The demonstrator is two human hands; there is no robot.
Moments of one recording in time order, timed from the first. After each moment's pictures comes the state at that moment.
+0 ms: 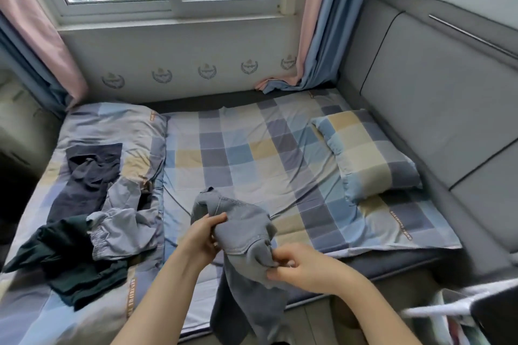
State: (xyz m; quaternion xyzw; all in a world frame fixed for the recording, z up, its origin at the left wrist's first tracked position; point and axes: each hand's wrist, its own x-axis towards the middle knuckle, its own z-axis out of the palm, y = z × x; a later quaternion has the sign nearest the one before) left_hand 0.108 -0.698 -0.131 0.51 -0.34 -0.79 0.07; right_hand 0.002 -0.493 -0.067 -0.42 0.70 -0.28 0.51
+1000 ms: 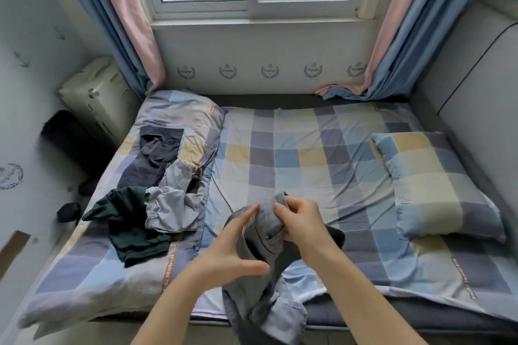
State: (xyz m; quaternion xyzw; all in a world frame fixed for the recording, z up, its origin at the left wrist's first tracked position) left_hand 0.165 -0.688 -0.081 0.33 -0.73 -0.59 0.02; right_hand 0.000 -0.609 -0.052 -0.23 0.69 -0.54 0.42
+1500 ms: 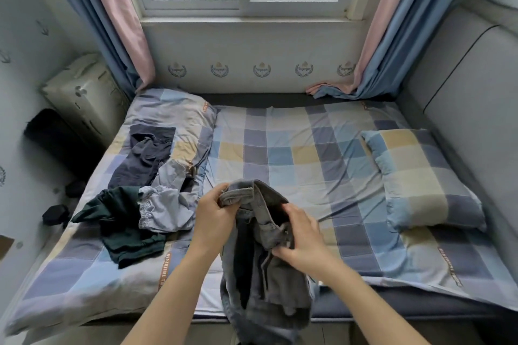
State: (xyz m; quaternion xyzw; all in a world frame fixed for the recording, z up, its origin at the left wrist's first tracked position) left_hand 0.149 -0.712 -0.065 0.39 -0.67 -0.53 0.34; right_hand 0.002 -0.576 -0.109 -0.47 0.81 -0.23 0.28
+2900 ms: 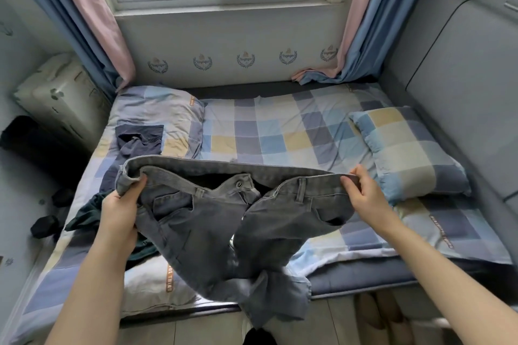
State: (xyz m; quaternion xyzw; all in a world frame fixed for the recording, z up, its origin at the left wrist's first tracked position) left_hand 0.277 -0.817 -0.077 0.49 -0.43 -0.65 0.40; right_hand -0.061 -0.541 -0.098 -0.34 0.80 -0.47 0.16
